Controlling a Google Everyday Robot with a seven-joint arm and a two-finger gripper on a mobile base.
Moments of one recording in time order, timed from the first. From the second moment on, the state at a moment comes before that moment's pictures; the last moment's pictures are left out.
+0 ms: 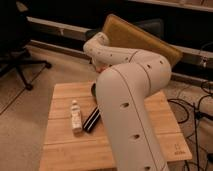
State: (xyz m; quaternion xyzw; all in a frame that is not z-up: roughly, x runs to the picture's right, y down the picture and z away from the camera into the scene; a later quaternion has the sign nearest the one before) arm -0.009 -0.123 0.918 -0.08 0.14 0.67 0.72
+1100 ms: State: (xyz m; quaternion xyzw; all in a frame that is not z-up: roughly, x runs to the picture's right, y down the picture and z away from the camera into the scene) arm -0.001 -0.103 0.918 -0.10 0.17 0.69 0.70
